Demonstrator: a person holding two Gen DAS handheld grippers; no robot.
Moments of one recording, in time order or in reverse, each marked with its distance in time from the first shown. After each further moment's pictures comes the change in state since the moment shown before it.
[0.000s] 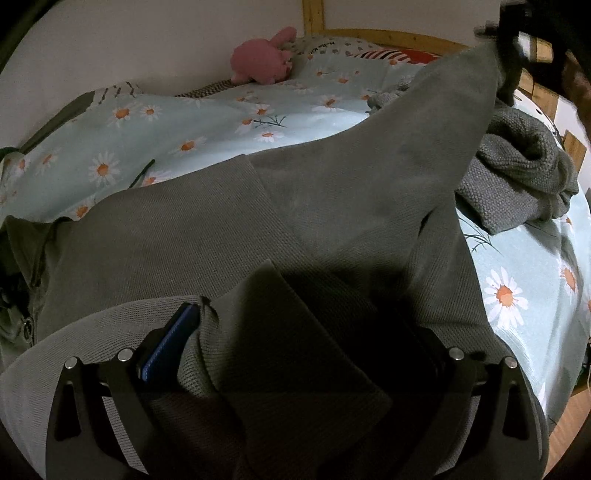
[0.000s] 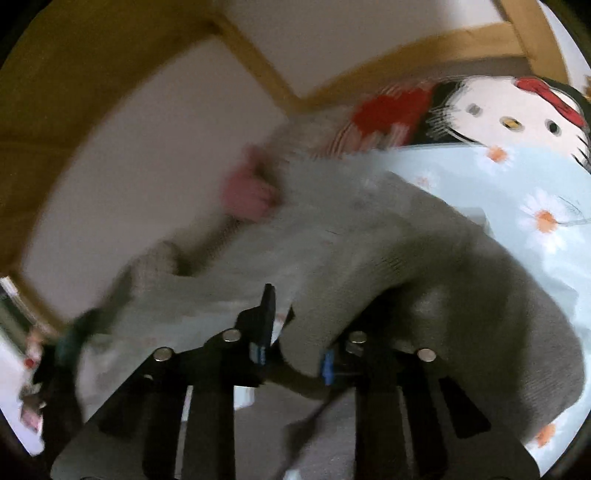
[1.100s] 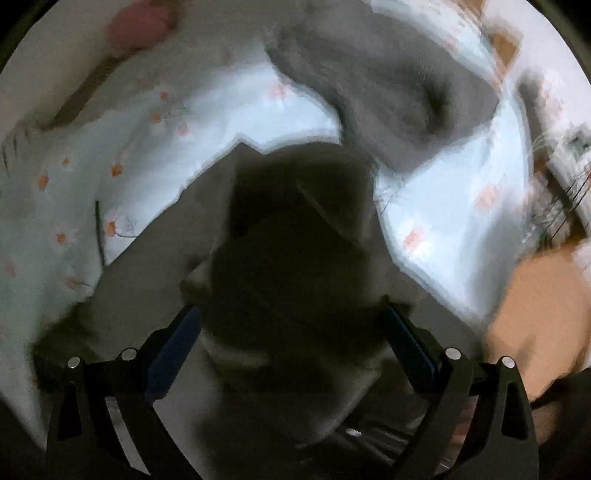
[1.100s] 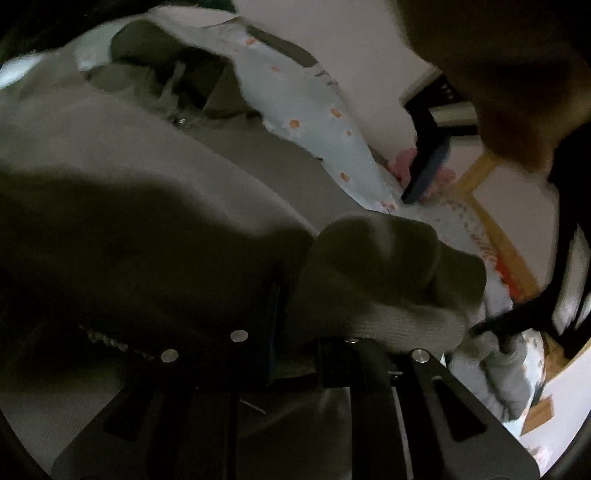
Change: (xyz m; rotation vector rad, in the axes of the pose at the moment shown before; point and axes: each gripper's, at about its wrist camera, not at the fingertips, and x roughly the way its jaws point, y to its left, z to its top) left arm -0.008 -0.036 0.106 0.489 0.545 -0.125; right arm -0.017 0.205 -0.405 -1.343 0.145 -0.215
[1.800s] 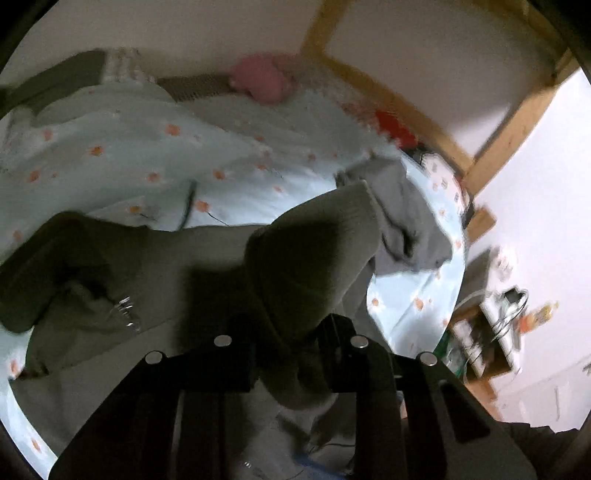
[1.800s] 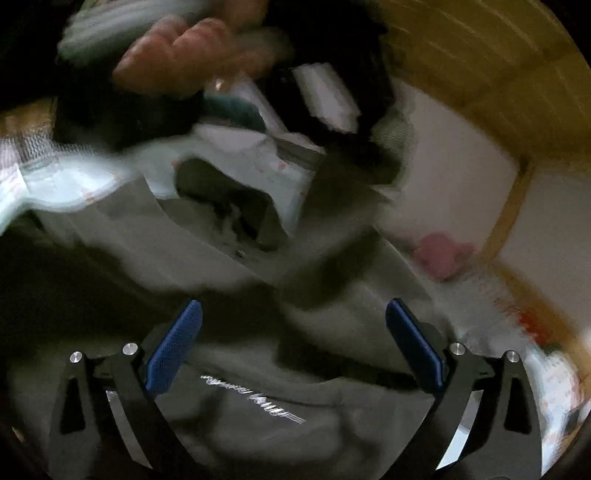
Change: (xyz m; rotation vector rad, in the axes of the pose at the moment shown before) left arm -0.123 0.120 -0.193 -0.574 -0.594 -0.324; right arm -0.131 -0.056 0.002 0.193 -0.406 0.289
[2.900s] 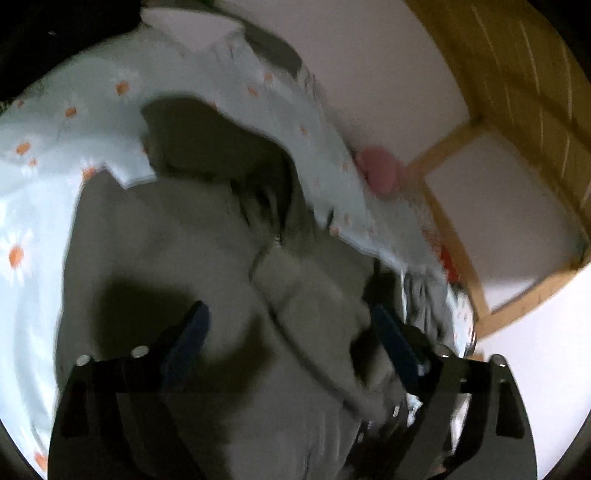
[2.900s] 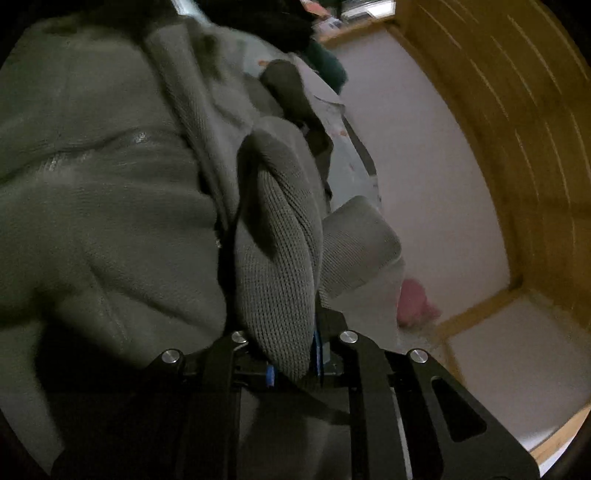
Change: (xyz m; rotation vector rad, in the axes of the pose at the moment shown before) left arm -0.083 0.162 -0.178 -0.568 -0.276 0.035; right arm 0.017 0.091 -0.083 -0.659 0.114 -0.180
